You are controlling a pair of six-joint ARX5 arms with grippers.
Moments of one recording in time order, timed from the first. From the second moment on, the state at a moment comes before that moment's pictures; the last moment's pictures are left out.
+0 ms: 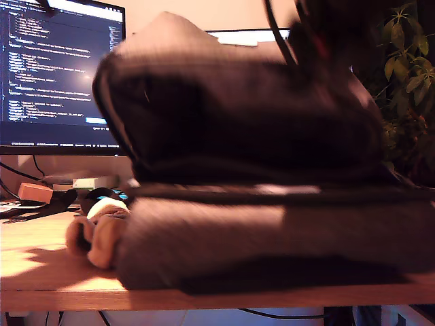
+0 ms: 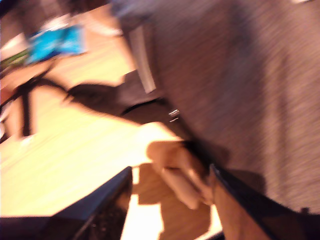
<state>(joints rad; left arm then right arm) -0.54 1.13 1.32 -0.97 -0.13 -0.08 1.15 1.13 0.81 -0.34 0.82 -0.62</state>
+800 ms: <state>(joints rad) -0.36 1.07 0.88 -0.58 0.05 -0.15 1.15 1.13 0.88 -0.45 0.78 -0.55</state>
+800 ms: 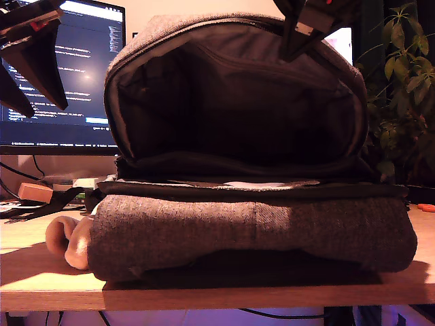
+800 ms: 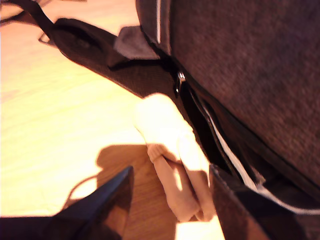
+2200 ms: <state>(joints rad) -0.25 1.43 0.88 -0.30 0.33 -0.25 1.05 1.13 1.03 -0.60 0.77 -0.55</state>
